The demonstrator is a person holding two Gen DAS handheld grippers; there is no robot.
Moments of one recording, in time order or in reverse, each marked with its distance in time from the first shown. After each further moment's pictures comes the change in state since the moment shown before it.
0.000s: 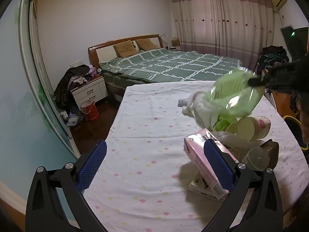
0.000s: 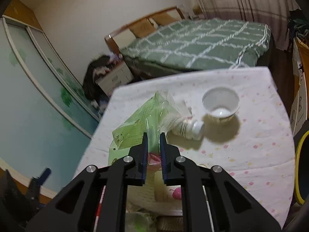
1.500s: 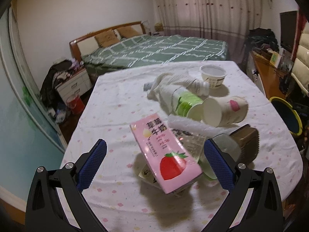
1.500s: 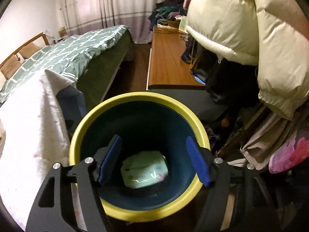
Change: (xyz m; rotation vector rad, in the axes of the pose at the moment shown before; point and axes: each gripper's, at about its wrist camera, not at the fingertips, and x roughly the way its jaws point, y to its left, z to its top) left arm 0.020 -0.078 -0.008 0.076 0.131 -0.083; right arm -0.116 -0.328 -0.109 0.404 -0.136 -0.914
